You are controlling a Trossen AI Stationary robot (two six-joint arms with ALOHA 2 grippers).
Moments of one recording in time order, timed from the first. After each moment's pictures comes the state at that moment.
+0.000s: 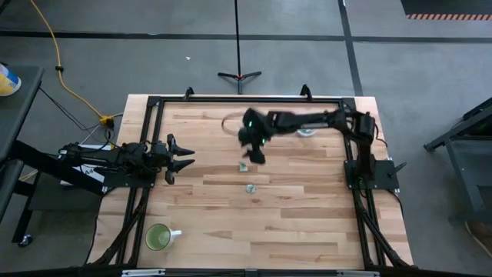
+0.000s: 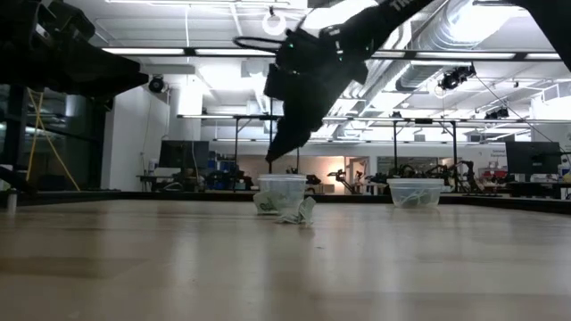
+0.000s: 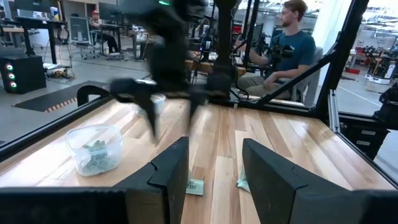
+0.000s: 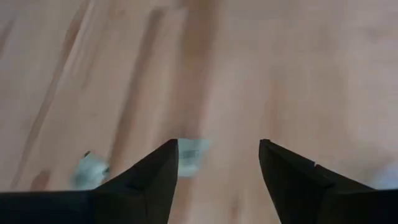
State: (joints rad) left arm -0.12 0.02 0.02 0.01 -0.24 -0.10; right arm -0.29 1.96 1.42 -0.38 -0.38 -0.25
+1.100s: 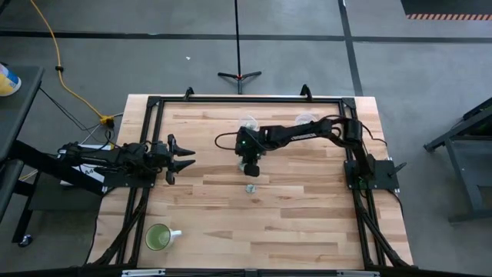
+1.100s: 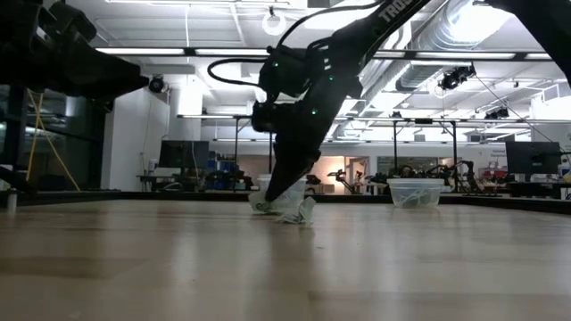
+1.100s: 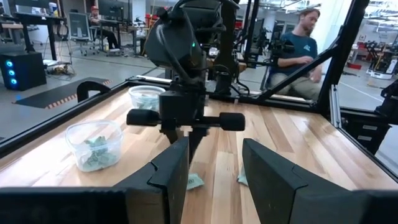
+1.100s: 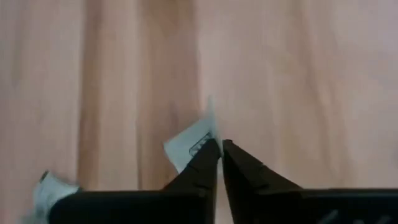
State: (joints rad) left arm -0.12 0.04 0.02 0.01 -0.24 -0.10; right arm -0.18 2.09 1.42 -0.37 -0.20 -0.06
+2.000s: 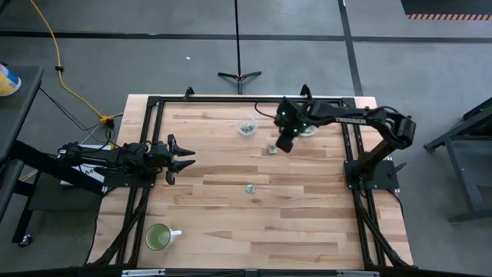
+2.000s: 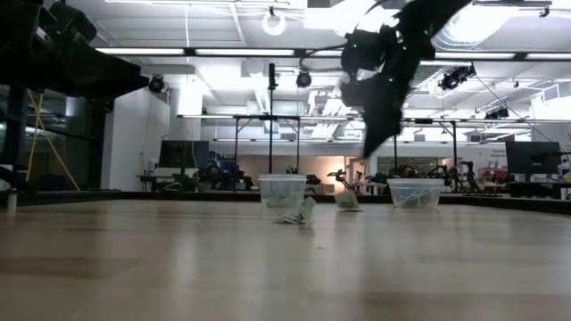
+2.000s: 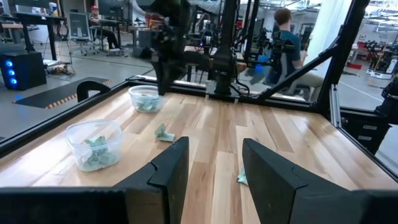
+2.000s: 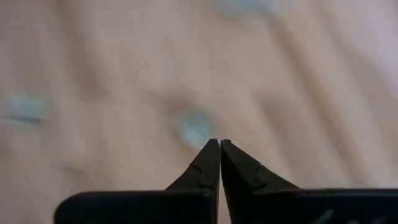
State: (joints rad) left arm -0.12 0.04 0.02 0.01 -0.24 -0.10; right arm -0.43 1.59 1.10 -0.66 -0.09 0.06
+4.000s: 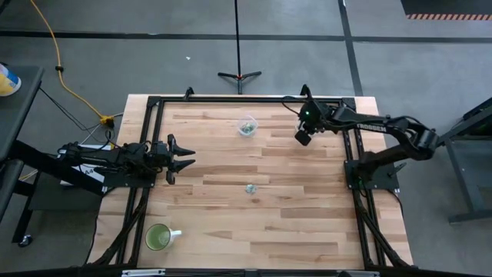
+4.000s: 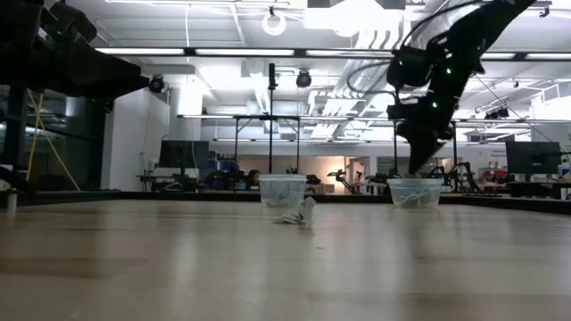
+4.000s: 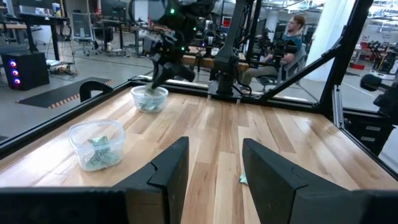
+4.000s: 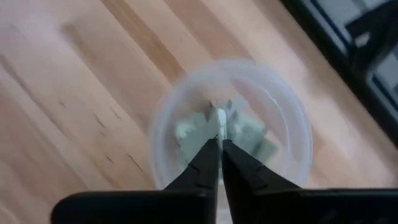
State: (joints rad) left arm -0.12 0.04 0.02 0.01 -0.25 -0.10; right arm -0.61 1.34 0.74 -0.48 0.20 0.03
